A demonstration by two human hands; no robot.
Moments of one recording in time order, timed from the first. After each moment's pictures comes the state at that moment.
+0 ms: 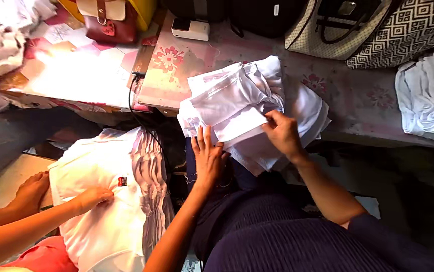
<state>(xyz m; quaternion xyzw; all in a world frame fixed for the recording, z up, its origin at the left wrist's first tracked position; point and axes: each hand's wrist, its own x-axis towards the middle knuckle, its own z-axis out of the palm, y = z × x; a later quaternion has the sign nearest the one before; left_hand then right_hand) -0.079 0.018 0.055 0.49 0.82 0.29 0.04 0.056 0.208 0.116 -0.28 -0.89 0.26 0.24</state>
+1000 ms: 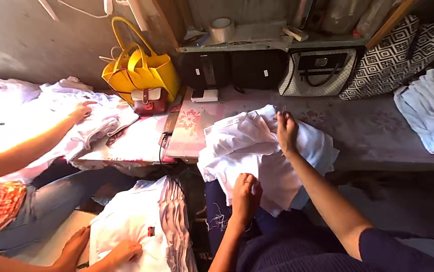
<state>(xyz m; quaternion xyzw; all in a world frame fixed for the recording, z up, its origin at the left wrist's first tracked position) -0.059 0.064 0.060 0.53 0.69 0.49 0.01 -0.015 0.295 0.110 -0.38 -0.73 0.33 0.45</state>
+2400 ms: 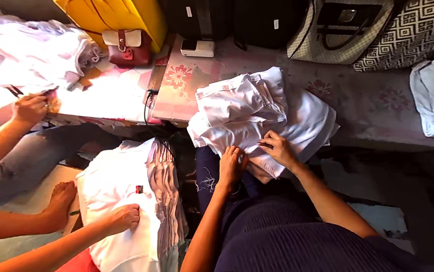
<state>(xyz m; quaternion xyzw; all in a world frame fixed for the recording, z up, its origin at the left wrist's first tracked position) -0.064 0.053 0.007 0.51 0.76 0.40 0.08 0.071 0.223 0.029 -0.22 -0.89 0.35 0.19</state>
